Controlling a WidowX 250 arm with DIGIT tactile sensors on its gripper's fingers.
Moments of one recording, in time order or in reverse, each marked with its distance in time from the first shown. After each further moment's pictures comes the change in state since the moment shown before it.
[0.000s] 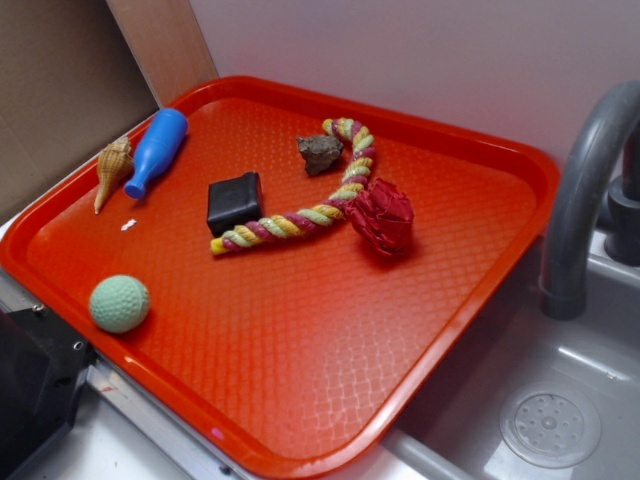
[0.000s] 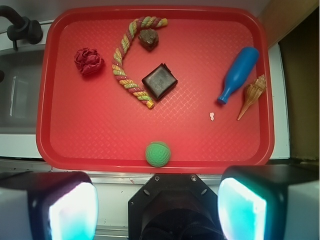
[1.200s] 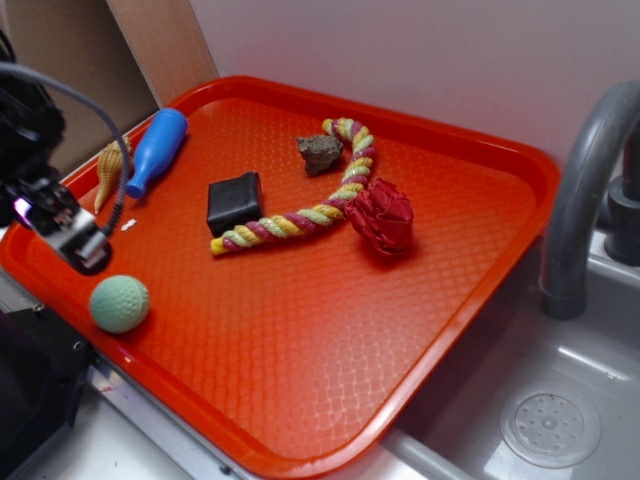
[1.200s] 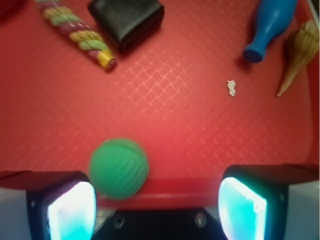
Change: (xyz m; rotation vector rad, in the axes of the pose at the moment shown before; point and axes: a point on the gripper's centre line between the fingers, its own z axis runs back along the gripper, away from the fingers) arm -0.015 0.023 -0.162 0.094 0.034 0.016
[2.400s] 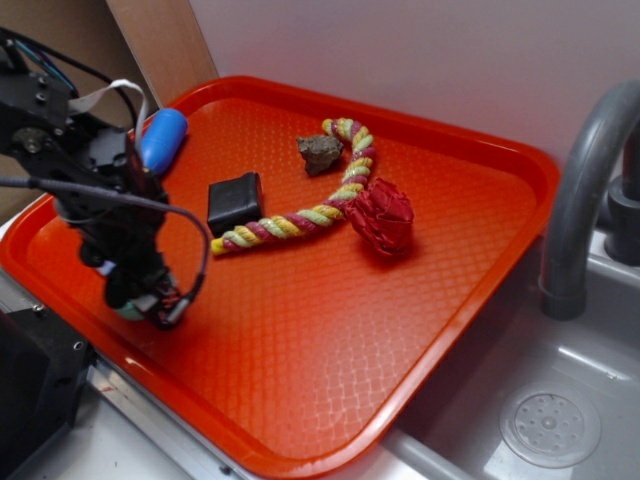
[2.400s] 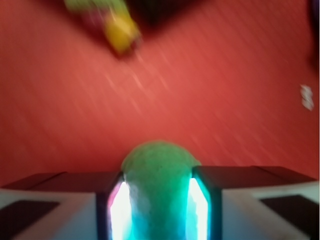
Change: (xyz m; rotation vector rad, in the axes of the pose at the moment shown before) arm 0.016 -0.027 -0.035 0.124 0.009 -0.008
